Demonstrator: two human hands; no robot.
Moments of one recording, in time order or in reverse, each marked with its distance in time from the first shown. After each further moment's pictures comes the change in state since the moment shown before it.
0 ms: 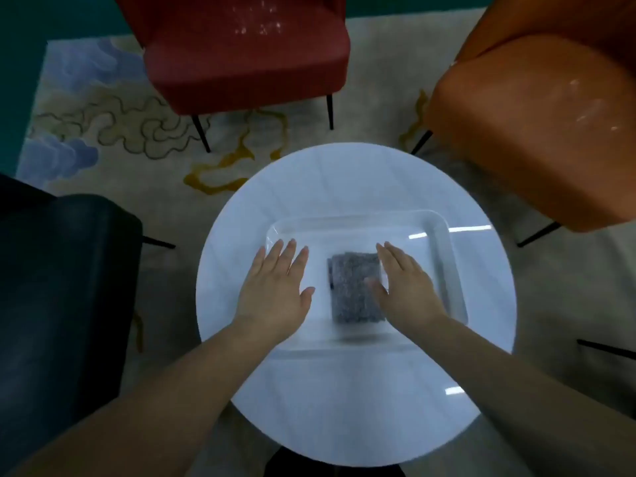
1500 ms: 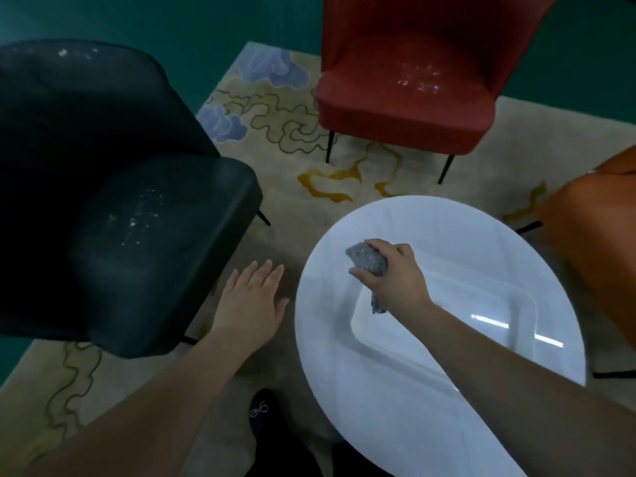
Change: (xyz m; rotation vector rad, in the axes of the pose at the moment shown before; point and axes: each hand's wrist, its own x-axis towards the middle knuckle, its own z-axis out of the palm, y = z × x) left_hand -0.174 -0.097 -0.038 -0.184 0.024 -0.576; right_hand 0.011 -0.182 -0.020 0.374 -0.112 -0.274
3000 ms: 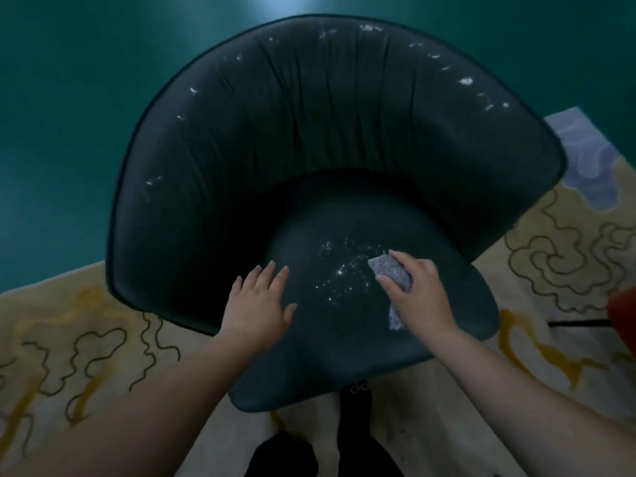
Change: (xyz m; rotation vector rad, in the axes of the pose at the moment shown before) left_hand 0.097 -0.485 0.049 -0.373 -0.028 -0.809; right_hand 0.284 -0.359 0.437 -0.217 -0.571 -0.469
